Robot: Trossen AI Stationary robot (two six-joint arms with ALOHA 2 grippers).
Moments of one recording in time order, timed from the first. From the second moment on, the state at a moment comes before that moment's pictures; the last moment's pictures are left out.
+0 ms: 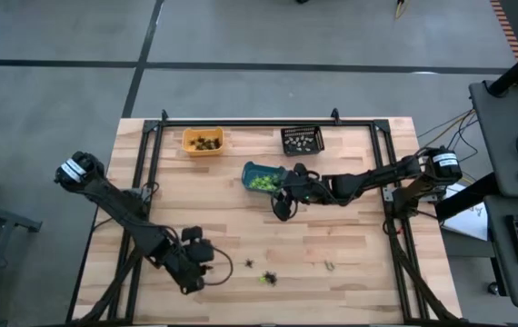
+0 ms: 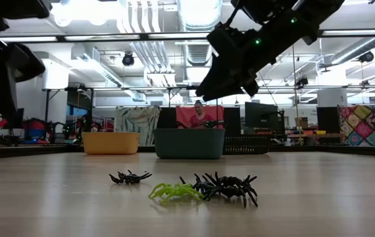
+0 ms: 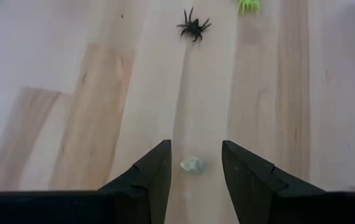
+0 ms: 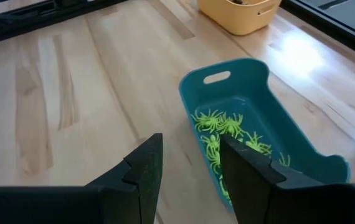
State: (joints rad) left arm -0.74 1.49 0.84 -0.43 -0.33 -0.85; right arm 0.04 1.61 0.88 0.14 0.33 0.36
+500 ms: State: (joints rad) left arm -0.81 1.58 0.84 -0.38 -0.39 -0.85; right arm 0.05 1.61 0.88 0.14 0.33 0.36
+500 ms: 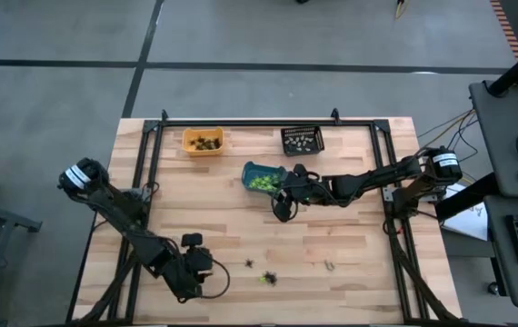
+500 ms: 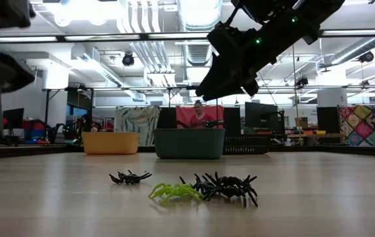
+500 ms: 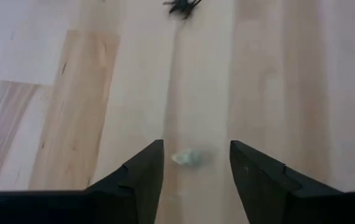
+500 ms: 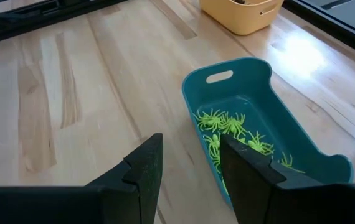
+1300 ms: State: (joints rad) left arm -0.81 1.74 0.86 -0.37 -0.41 -0.89; right arm 0.05 1.61 0.88 0.14 0.33 0.36
